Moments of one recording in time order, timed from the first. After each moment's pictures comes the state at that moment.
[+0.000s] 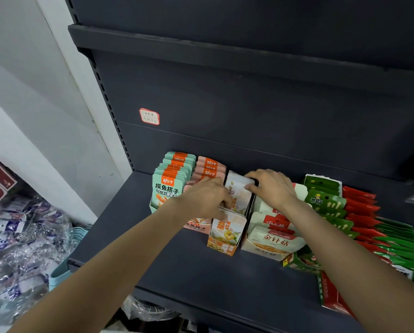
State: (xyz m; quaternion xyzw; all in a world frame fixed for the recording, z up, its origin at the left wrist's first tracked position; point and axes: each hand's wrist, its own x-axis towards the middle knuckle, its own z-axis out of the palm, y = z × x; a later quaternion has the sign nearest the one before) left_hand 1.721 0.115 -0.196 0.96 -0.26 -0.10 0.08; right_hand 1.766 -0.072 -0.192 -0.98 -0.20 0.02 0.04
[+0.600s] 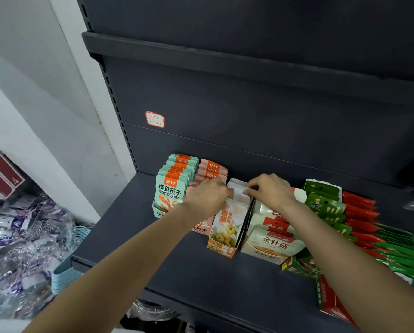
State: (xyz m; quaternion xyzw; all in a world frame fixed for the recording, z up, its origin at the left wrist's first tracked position) left_hand 1.713 0.103 -0.192 0.98 -0.15 -0.07 0.09; right_hand 1.760 -0.068 -0.182 -0.98 -0.18 0.06 0.07
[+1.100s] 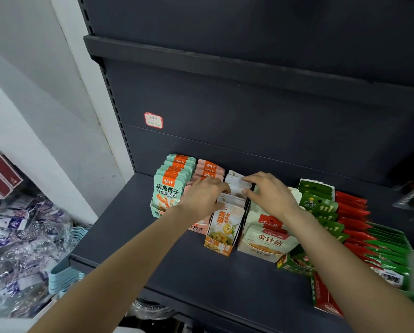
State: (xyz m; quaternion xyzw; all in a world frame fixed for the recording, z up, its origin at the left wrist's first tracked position) left_hand 1.709 0.109 -0.198 0.98 -0.16 -0.01 0.13; right_hand 1.738 -0.074 -0.172 -0.97 -0.20 0.04 0.12
